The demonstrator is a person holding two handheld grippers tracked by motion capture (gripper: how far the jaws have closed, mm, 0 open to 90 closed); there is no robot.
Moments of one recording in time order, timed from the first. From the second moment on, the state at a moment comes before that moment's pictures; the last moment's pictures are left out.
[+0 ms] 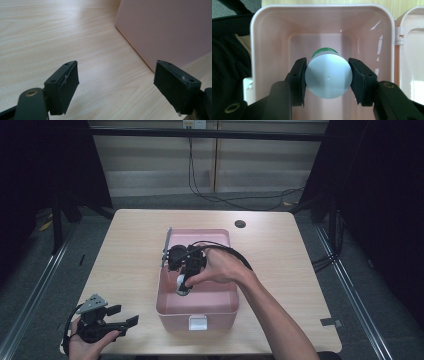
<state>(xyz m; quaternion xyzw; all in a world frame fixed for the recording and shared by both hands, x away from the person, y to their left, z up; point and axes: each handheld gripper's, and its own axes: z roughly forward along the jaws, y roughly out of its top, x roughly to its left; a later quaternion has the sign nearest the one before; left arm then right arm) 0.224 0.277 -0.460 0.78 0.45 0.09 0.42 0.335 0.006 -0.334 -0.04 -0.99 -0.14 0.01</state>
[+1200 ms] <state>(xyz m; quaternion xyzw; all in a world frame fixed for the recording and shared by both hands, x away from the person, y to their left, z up) 0.225 0.277 -0.460 0.78 0.46 0.09 0.42 0.346 0.038 -0.388 -0.04 -0.99 -0.13 0.04</state>
